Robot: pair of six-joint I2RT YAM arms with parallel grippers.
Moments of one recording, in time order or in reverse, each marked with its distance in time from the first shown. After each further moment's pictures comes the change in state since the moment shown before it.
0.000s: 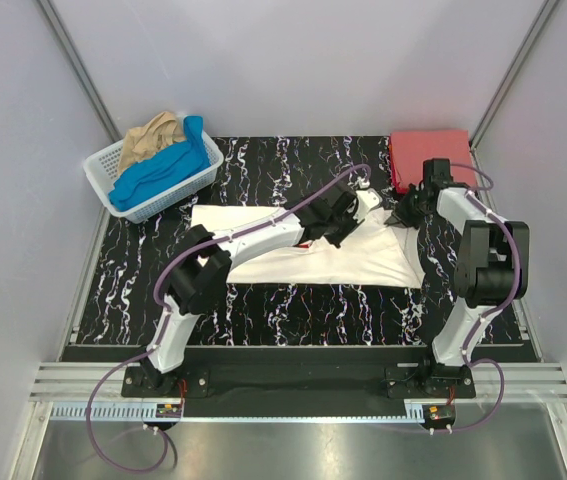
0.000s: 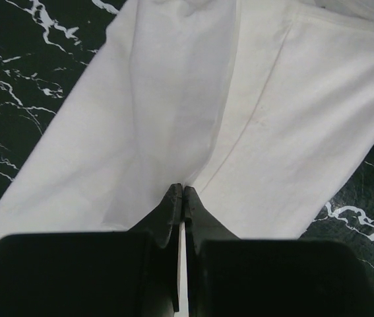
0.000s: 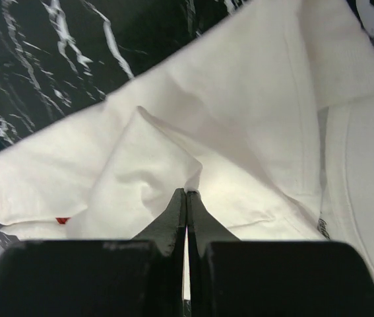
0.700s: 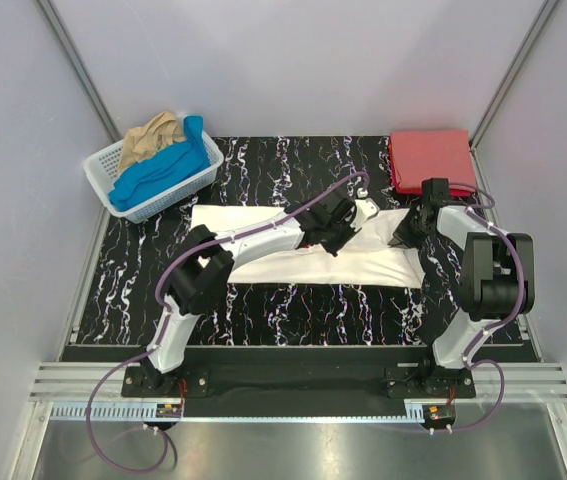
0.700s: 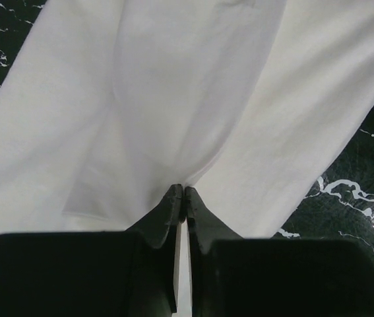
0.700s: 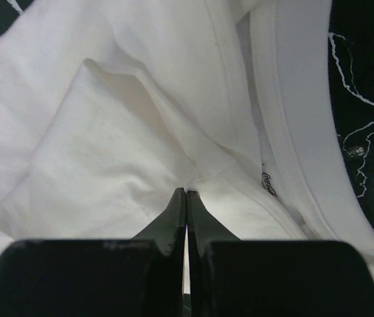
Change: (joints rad) left arm -0.001 0.001 -0.060 -0.016 0.052 -0.008; right arm 0.000 -0.105 -0.229 0.046 0.071 -0.022
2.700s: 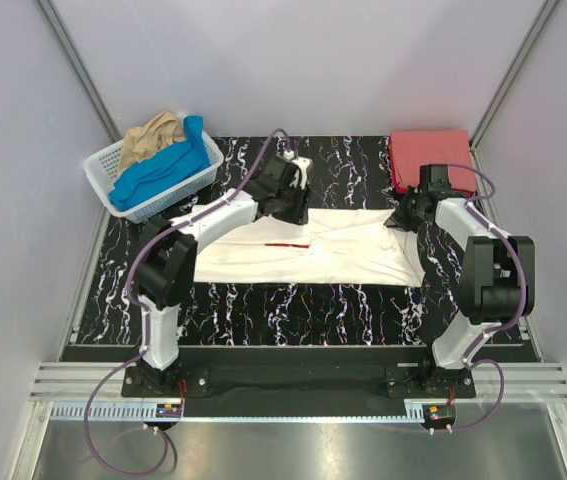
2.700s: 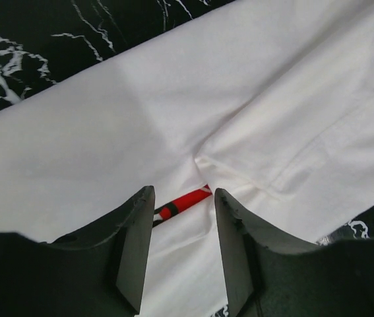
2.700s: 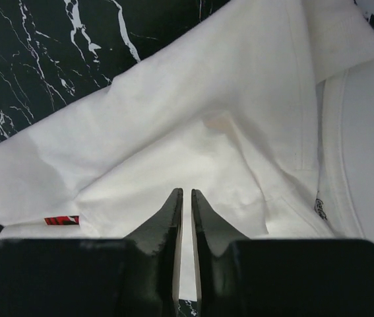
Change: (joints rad) left arm 0.261 -0.097 -0.098 -0.009 0.040 -0.359; right arm 0.038 -0.008 0.103 0.039 0.005 0.011
